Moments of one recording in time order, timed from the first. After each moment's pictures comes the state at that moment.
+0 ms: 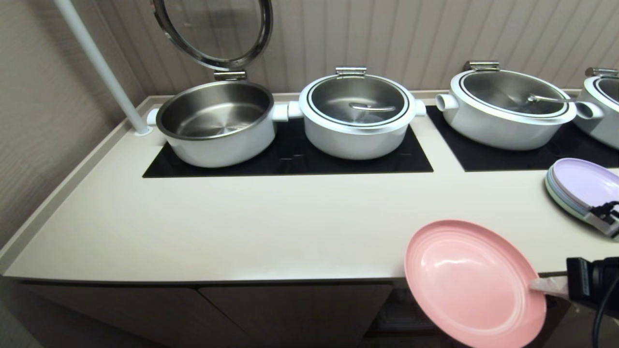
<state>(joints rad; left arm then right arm) 0.00 0.00 0.00 0.00 0.00 -0.02 -0.08 1.29 -0.65 0.21 0.34 0.27</state>
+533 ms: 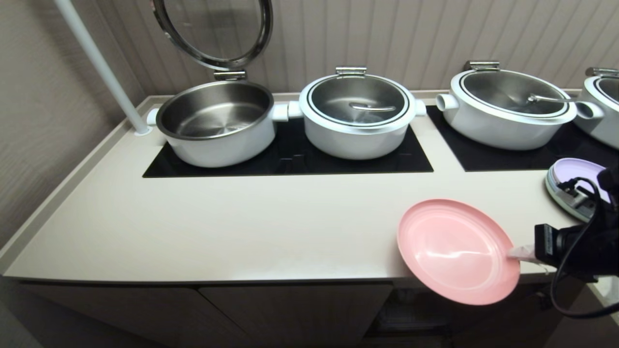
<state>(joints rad) 0.00 0.00 0.00 0.00 0.00 -0.02 -0.08 1.50 -0.79 0.11 0.33 0.30</state>
